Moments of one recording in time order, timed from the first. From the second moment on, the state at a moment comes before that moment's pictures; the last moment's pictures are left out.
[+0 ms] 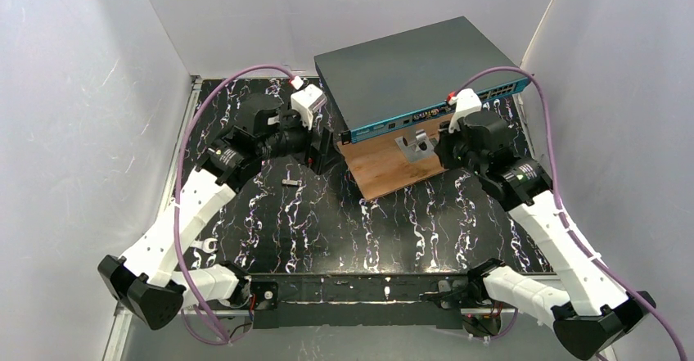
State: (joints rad) left arm -0.58 1.16 1.29 -0.59 0.39 -0.06; right arm 0.54 0.98 1.15 -0.71 0.13 0.11
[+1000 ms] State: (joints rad) left arm -0.58 1.39 1.51 -0.65 0.48 0.11; right arm 0.50 0.92 1.17 -0.64 0.19 0.06
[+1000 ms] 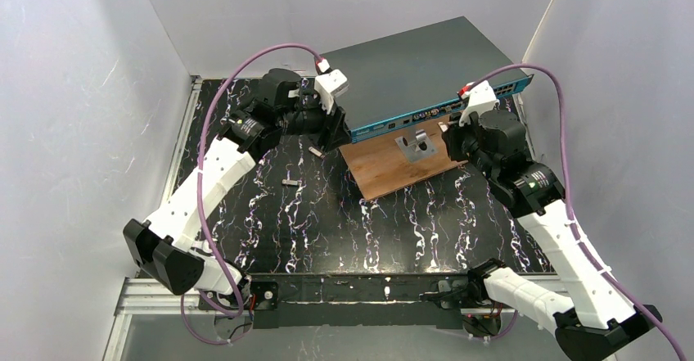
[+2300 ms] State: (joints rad) left arm -0.58 1.41 1.53 -0.70 0.60 0.24; right arm 0.50 0.96 1.19 -0.58 0.17 0.05
